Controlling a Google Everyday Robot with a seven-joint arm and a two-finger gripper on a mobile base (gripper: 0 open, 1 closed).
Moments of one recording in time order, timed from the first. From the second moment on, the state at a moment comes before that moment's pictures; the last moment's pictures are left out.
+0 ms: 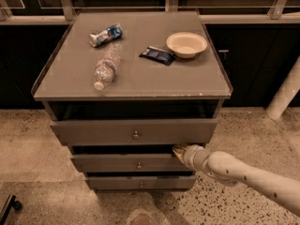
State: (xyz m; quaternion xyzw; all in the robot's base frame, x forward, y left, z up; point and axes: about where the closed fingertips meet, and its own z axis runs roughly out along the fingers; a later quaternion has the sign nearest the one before) arm 0.618 -0.145 0.446 -0.35 0.81 0.10 0.46
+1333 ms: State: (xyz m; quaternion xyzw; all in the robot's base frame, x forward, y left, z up) arm 0.577 -0.158 0.431 -0.40 0.81 0.15 0.39
